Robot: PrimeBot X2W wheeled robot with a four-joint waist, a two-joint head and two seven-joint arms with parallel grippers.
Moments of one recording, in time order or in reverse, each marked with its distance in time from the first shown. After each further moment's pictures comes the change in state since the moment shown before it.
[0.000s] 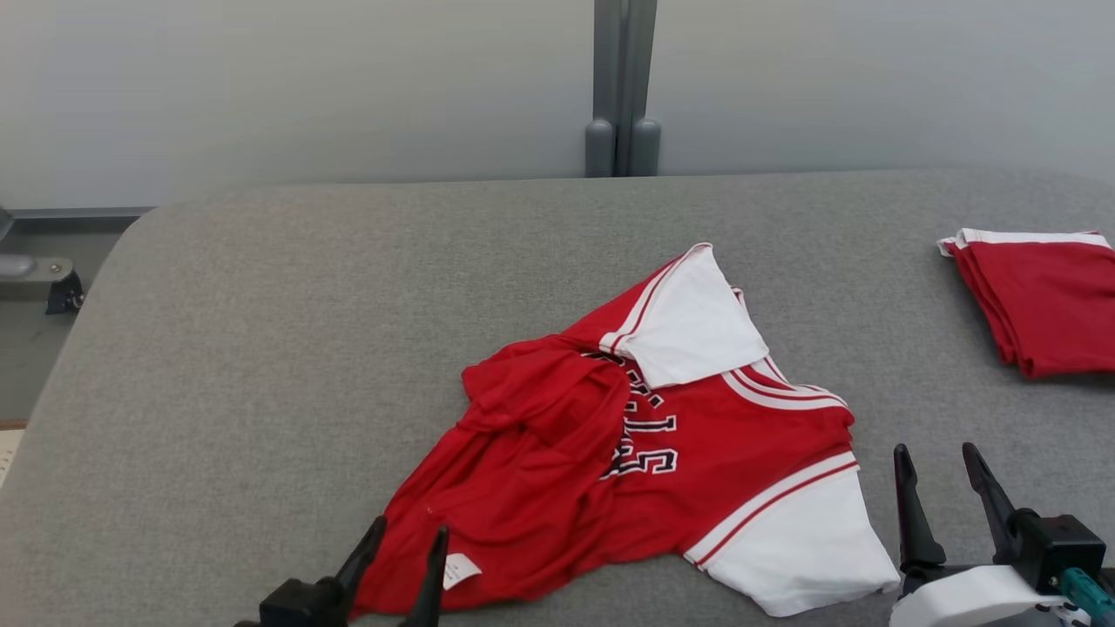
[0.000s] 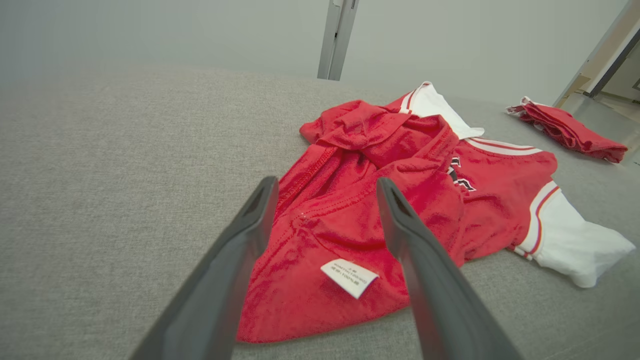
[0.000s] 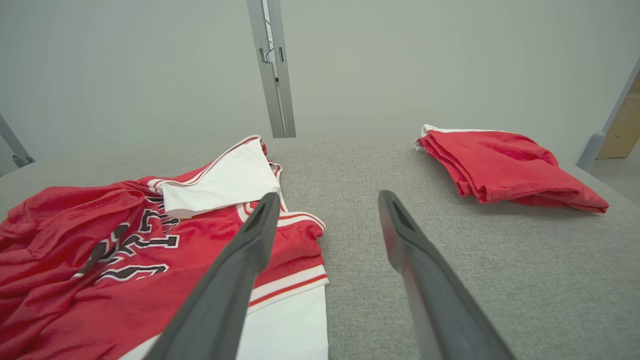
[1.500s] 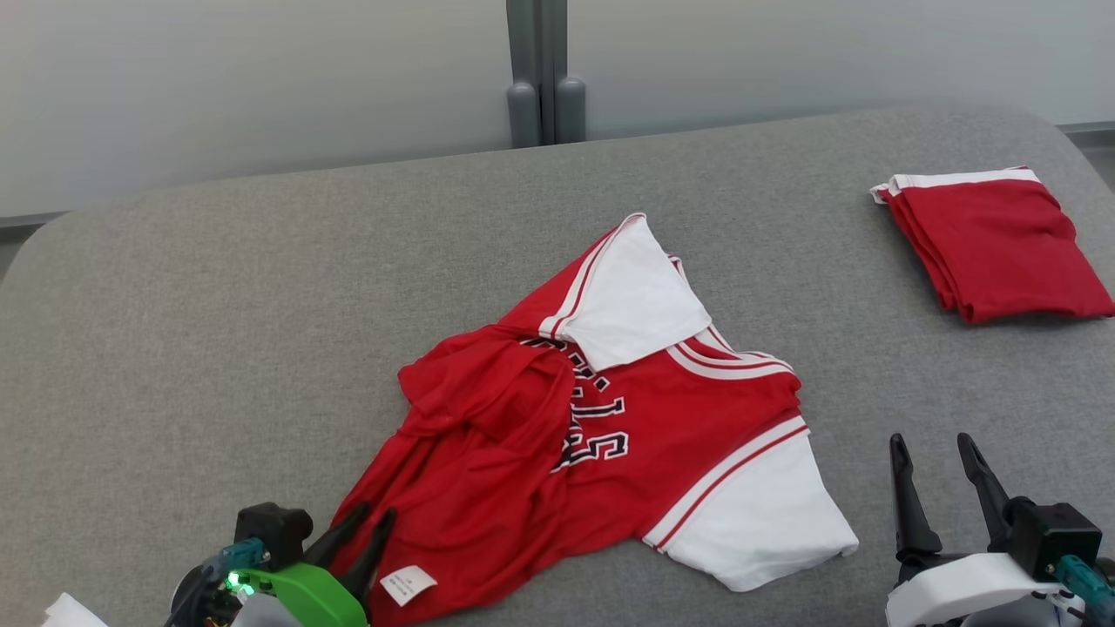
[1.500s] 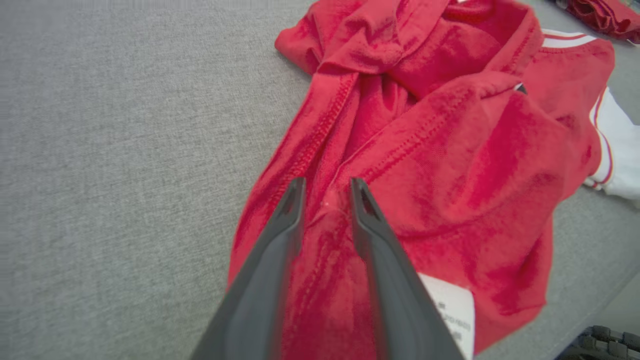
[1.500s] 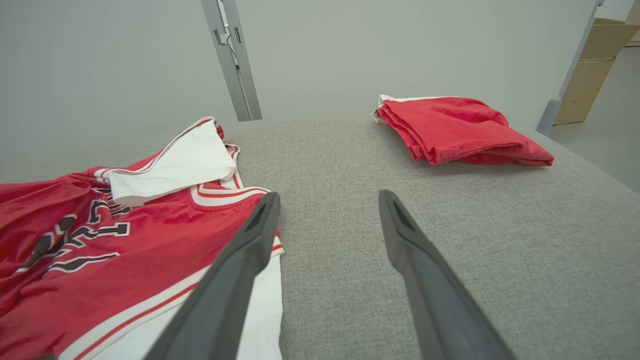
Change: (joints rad) left arm -0.374 0.260 -0.472 0.346 -0.426 -0.001 0.046; right arm -0.036 0.000 0.009 0.030 0.017 0.000 0.000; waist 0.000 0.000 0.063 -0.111
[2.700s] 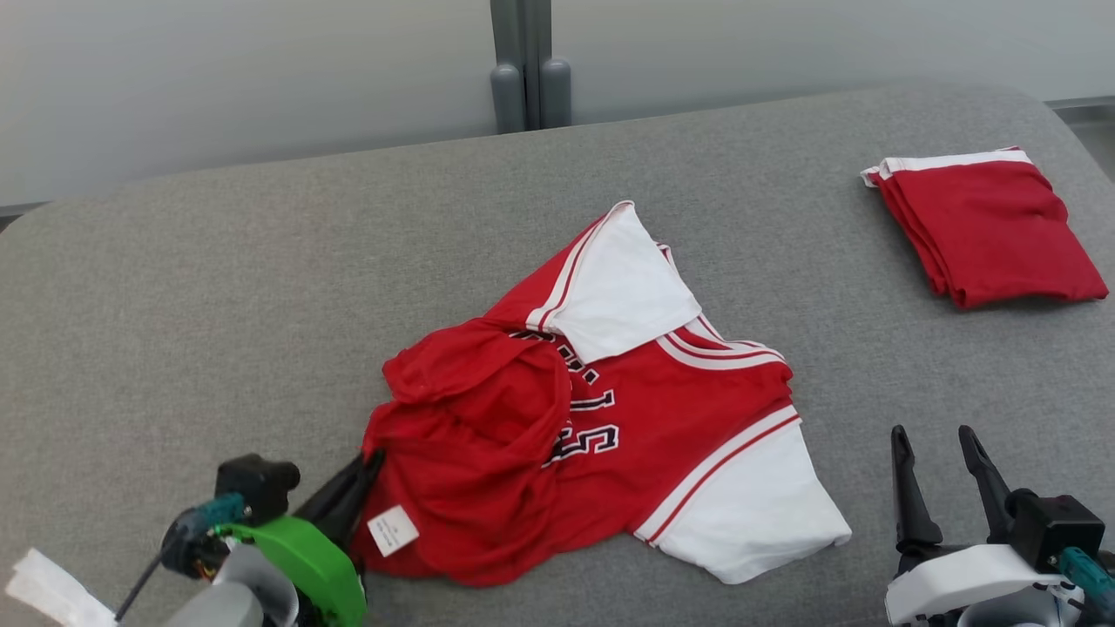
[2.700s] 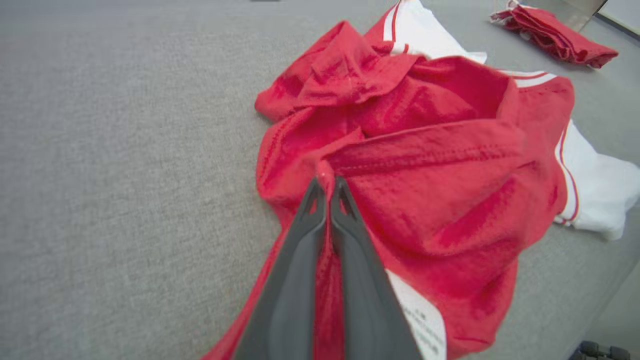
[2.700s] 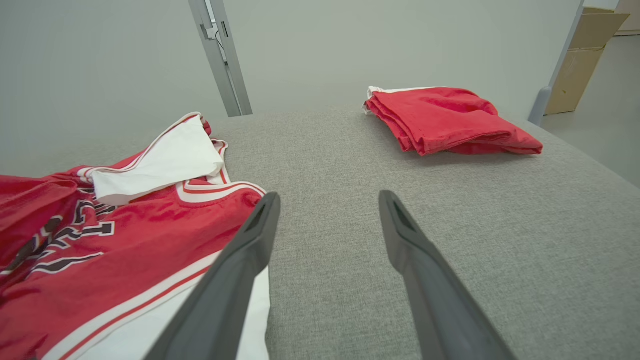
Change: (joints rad) left arm -0.041 0.046 -0.011 -0.095 -0.024 0.002 -0.014; right arm -0.009 0.000 -0.005 0.003 0.012 0.000 0.000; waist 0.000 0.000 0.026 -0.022
